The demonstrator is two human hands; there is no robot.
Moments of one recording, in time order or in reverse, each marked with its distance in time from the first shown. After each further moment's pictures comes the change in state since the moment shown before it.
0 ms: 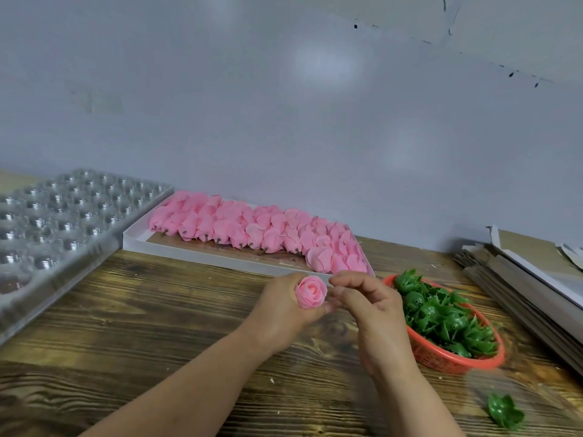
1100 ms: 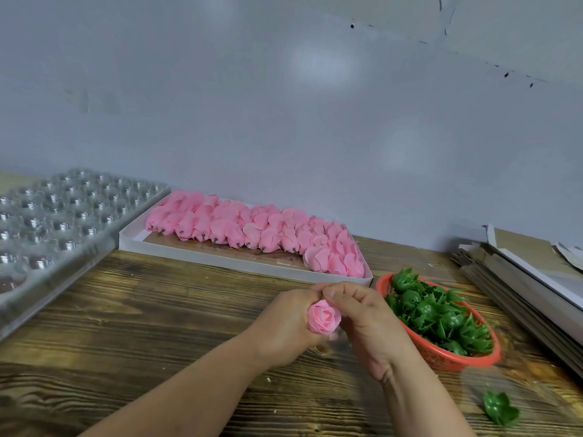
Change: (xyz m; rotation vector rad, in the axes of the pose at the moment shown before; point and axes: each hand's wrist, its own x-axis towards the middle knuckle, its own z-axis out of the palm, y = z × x) left_hand -0.009 0.005 0.003 0.203 -0.244 0.090; right_hand 0.003 -0.001 -0.008 0.163 -0.250 0.384
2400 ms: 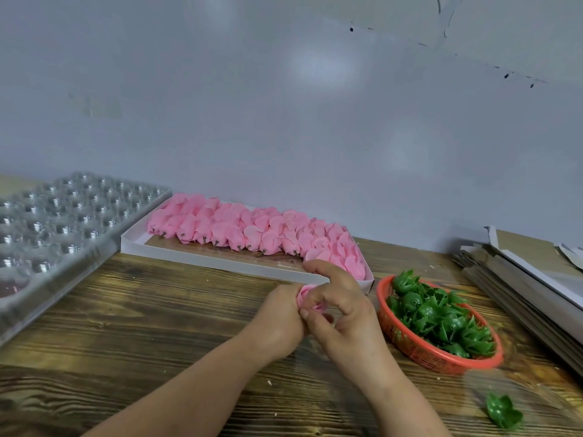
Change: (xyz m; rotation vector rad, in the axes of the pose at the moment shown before) left_hand 0.003 0.008 -0.001 -0.240 0.124 -0.219; right_hand -0.011 0.001 0.024 -0.720 0.027 -0.614
